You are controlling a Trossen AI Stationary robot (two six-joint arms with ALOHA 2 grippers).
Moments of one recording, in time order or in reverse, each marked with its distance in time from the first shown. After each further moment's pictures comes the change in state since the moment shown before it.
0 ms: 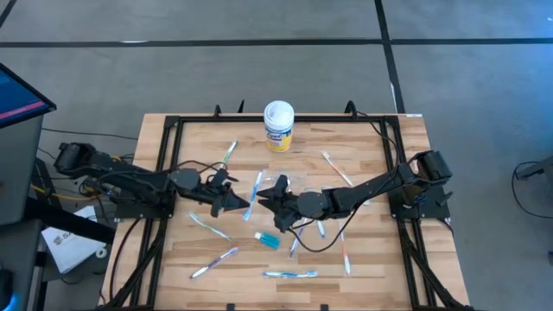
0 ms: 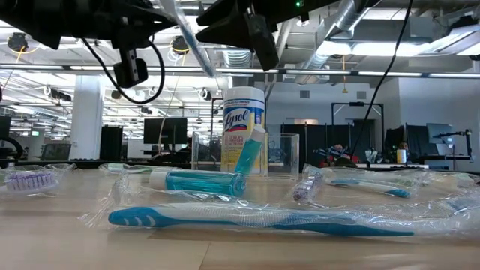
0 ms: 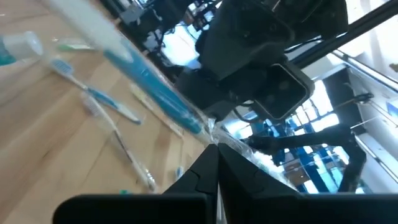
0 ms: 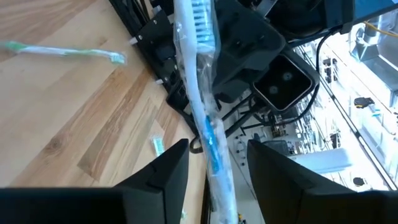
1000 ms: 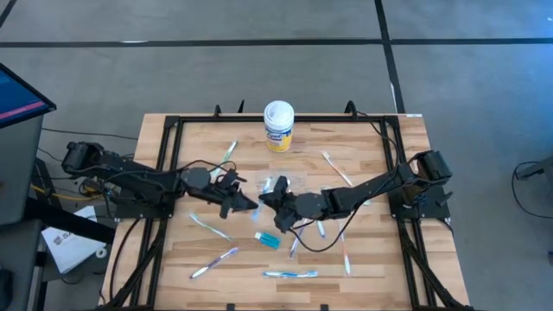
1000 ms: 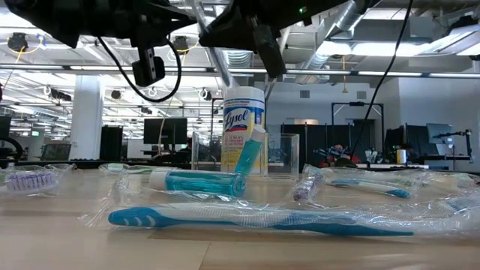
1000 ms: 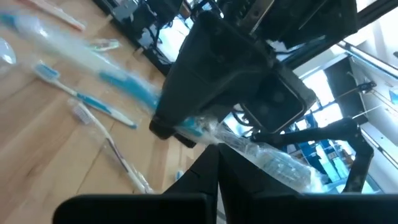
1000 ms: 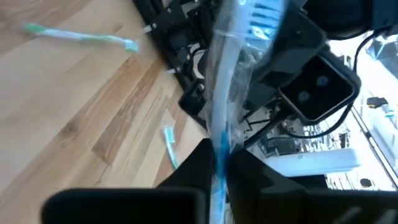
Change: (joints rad) left arm 0.033 0.133 0.088 0.022 0.043 0.038; right arm 0.002 0.000 0.000 -0.066 0.004 0.009
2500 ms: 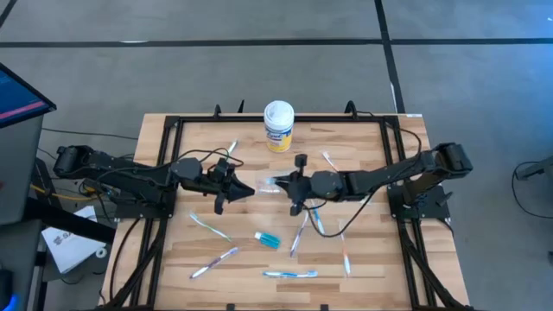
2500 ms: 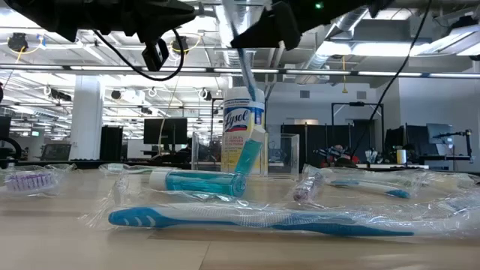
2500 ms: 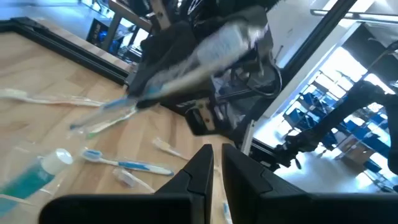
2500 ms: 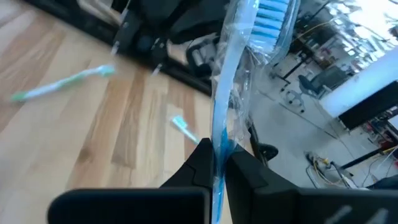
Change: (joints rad) left arm 0.066 -0.129 -0.002 -0.060 -0.021 0.364; right arm -0.110 -0.220 -0.154 -0.042 -0.079 0.550
